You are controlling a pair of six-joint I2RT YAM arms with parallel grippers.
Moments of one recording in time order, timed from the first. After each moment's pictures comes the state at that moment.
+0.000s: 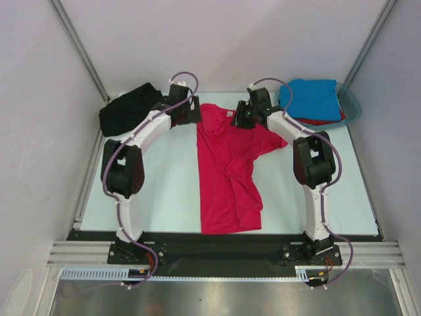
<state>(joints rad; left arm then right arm) -0.35 2.02 1.69 -0.47 -0.16 -0.36 0.37 2.16 1.73 -0.32 -0.22 0.50</state>
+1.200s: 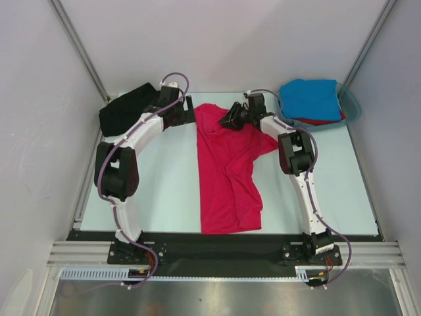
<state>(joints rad) -0.29 1.94 1.60 -0.40 -0.10 -0.39 0.30 2.62 2.08 -0.05 -0.64 0.84</state>
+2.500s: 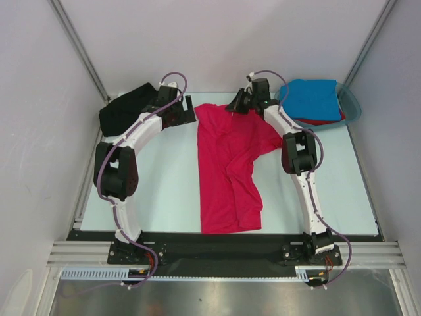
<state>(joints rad) -0.28 1.94 1.60 -0.41 -0.04 -0.40 0.28 2.62 2.30 -0.22 -0.52 0.63</state>
